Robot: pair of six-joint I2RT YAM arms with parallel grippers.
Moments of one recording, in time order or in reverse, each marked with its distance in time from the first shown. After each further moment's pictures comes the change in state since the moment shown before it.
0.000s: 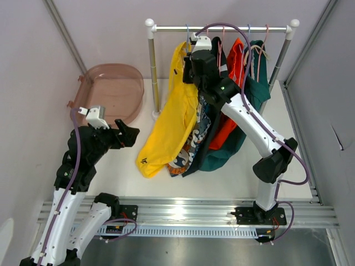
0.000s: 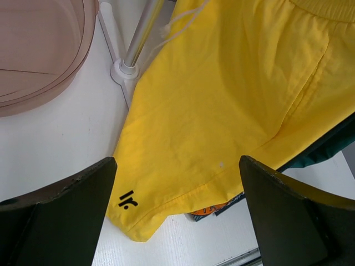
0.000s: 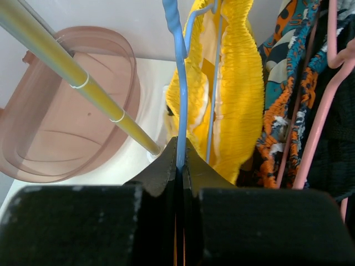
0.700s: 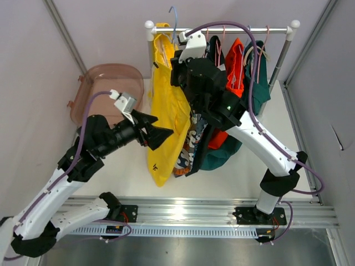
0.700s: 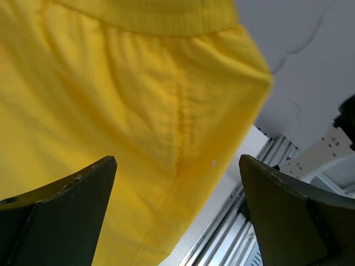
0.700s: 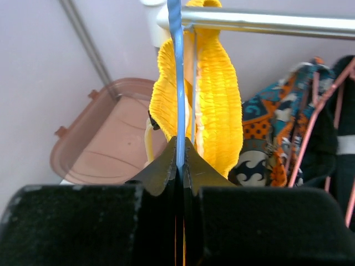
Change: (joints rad) left arm -0.477 0.195 0.242 0.188 0.049 0.052; right arm 0.291 -0.117 0.115 0.083 0.252 -0.197
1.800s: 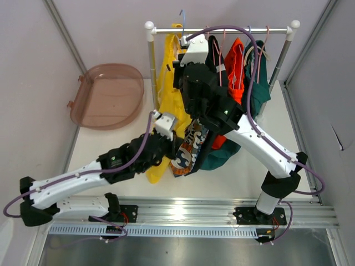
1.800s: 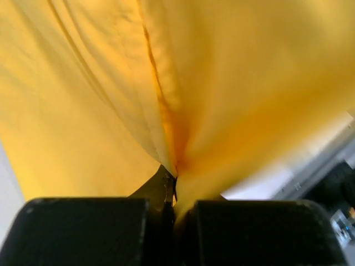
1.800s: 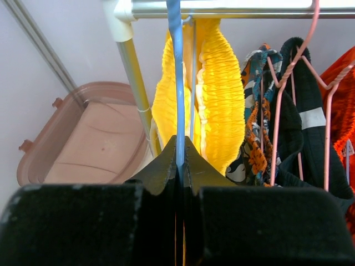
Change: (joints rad) left arm -0.427 0.244 -0.068 0.050 -0.640 0.006; right arm 0.047 -0.009 -0.048 0.027 0.225 -0.026
